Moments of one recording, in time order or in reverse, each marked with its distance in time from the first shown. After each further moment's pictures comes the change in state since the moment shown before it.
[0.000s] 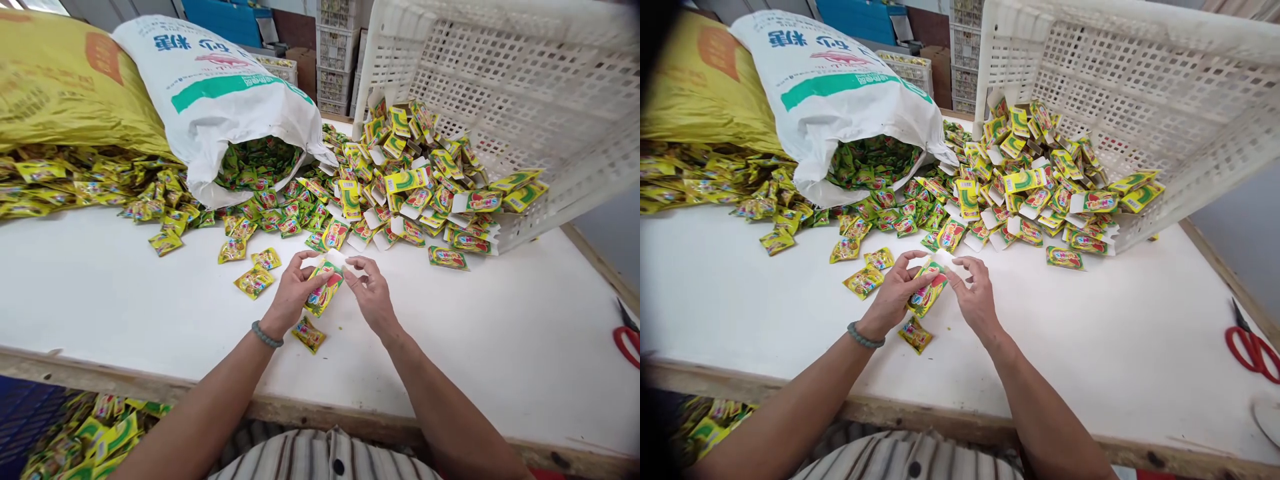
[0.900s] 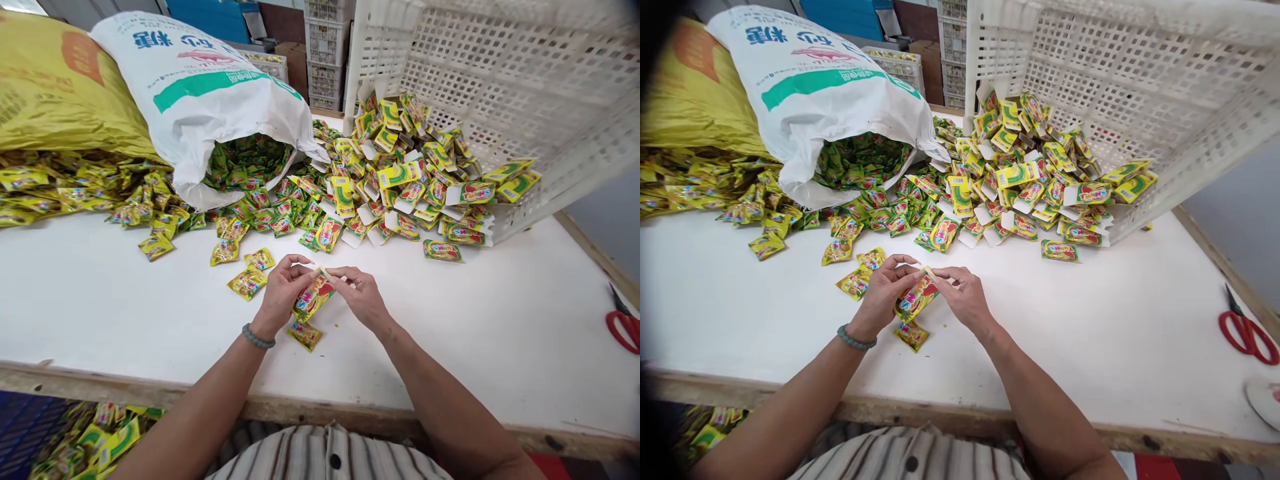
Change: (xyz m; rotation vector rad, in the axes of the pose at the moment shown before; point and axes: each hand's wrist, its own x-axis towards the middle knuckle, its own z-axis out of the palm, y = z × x) left_hand 0.000 0.000 -0.009 0.042 0.077 0.032; right_hand -0.001 0.000 0.000 0.051 -0.160 0.030
